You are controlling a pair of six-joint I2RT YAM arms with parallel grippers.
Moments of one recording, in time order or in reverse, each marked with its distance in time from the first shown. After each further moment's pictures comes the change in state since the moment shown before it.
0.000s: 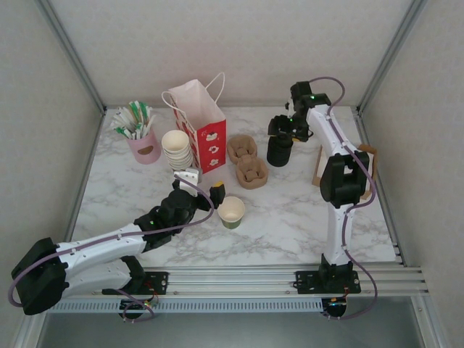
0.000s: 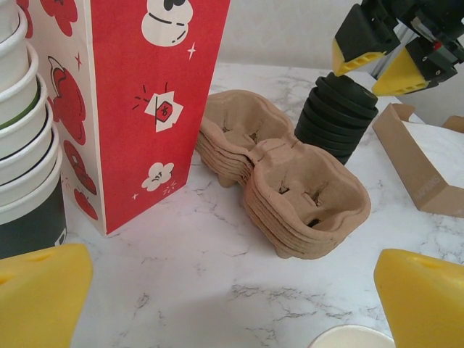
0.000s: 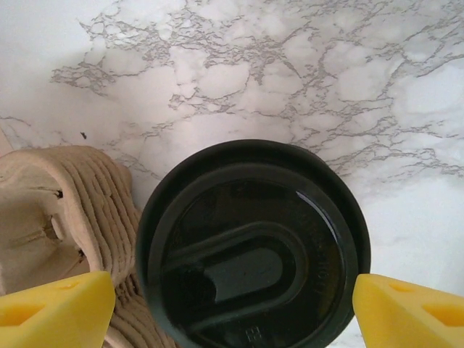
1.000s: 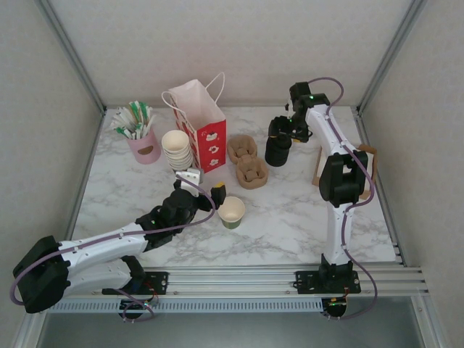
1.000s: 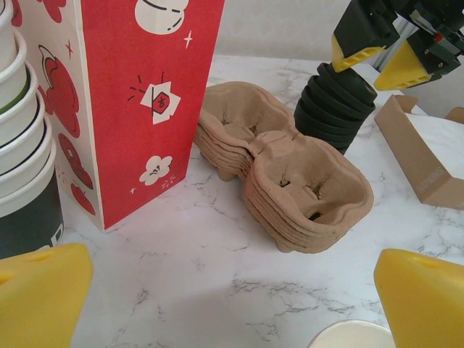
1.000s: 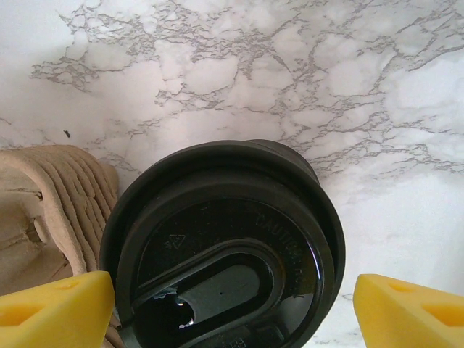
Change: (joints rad) left arm 0.000 0.019 0.002 0.000 0.008 0.000; right arm 0.002 0.013 0.013 -0.018 0.023 0.000
